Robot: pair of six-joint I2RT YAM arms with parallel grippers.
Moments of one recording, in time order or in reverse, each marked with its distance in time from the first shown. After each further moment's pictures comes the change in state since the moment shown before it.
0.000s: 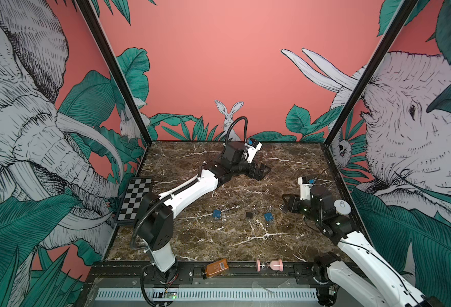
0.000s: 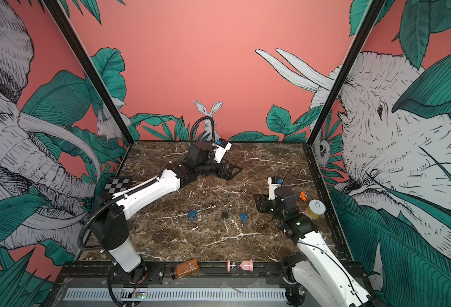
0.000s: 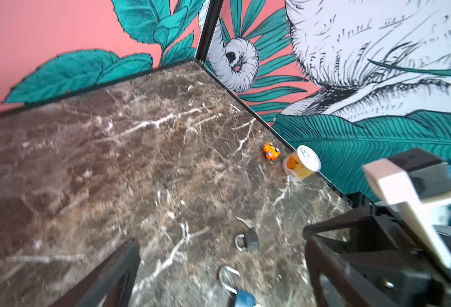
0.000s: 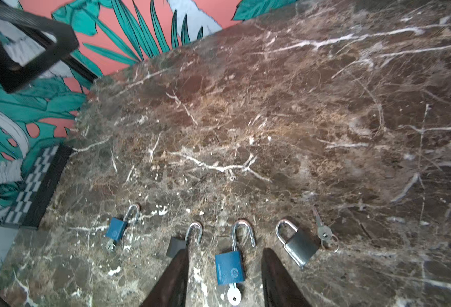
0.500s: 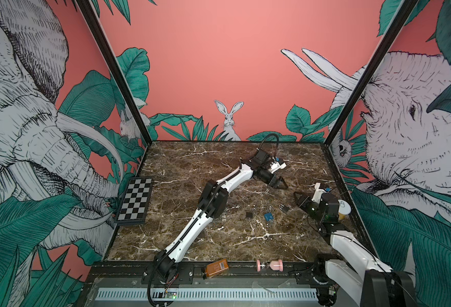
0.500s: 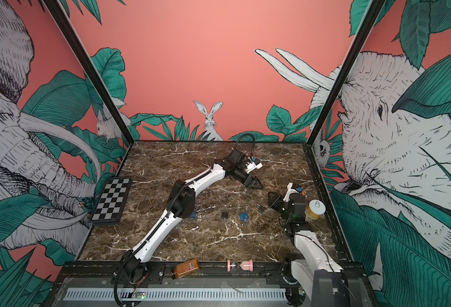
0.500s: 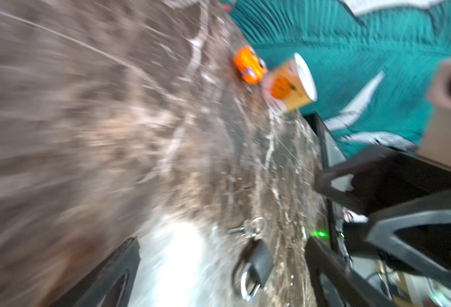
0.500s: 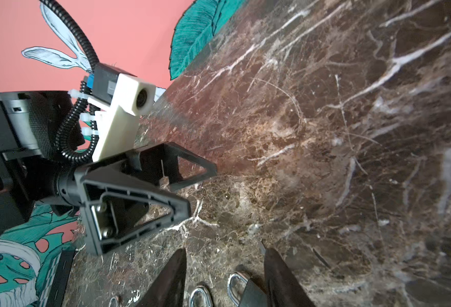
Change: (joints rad) left arm -0.008 1.018 1.096 -0.499 0.516 0.170; right arm -0.405 0.145 -0.279 0.543 -0.218 0.204
